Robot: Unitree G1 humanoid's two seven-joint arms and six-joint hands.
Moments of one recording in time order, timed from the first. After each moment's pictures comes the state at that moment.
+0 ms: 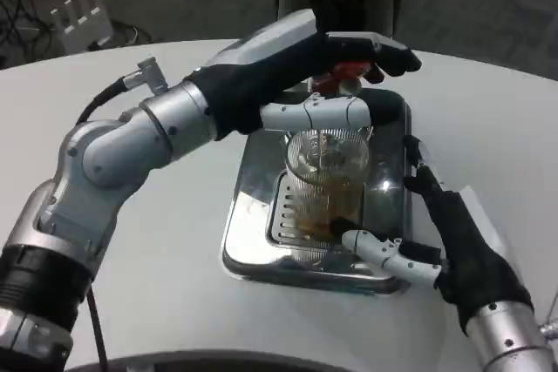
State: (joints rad) left arm -1.02 0.46 -0.18 0.58 0.20 -0.53 -0.55; right arm -0.16 -0.02 0.10 -0.35 -0.49 0.33 0.09
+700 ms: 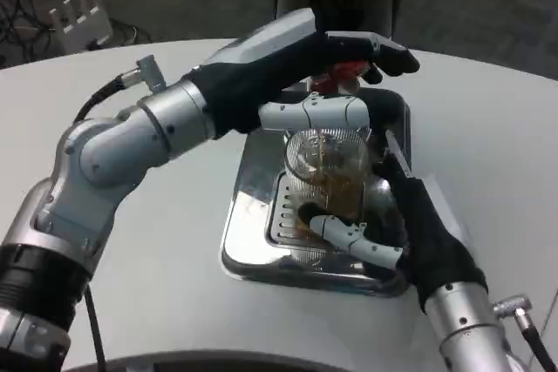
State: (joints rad) left arm -1.02 0.46 -0.18 0.57 0.20 -0.52 -0.55; right arm -0.29 -0.01 0.14 -0.12 -0.43 0.23 -0.04
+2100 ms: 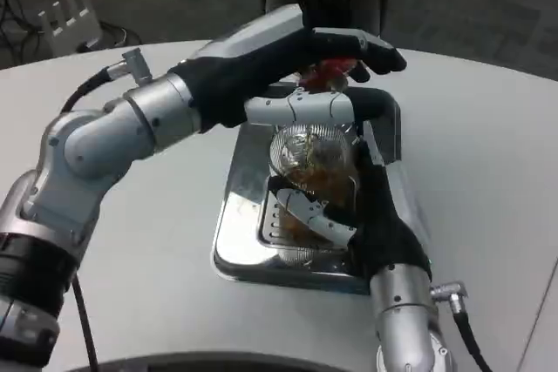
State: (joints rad) left arm -1.05 0.49 -0.18 0.65 0.18 -0.58 -0.58; right arm -0.46 0.10 0.21 0.16 -0.45 0.21 -0.30
